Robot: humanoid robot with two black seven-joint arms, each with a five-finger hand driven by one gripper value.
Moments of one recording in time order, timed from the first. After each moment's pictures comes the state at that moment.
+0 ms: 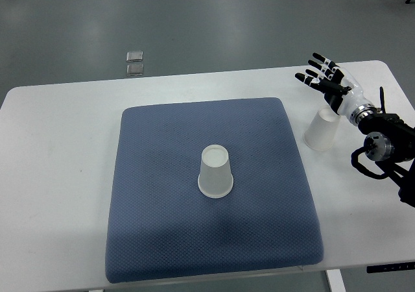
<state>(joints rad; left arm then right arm) -0.08 0.00 -0.15 -0.16 0.08 0.03 0.05 0.69 -0.35 0.64 0.77 -0.21 0.02 0.31</state>
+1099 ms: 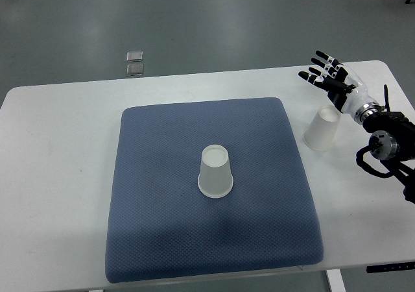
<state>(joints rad) -0.07 0.00 -0.15 -0.16 0.08 0.03 0.05 0.69 -0.38 0.64 0.77 -0.21 0.04 0.31</state>
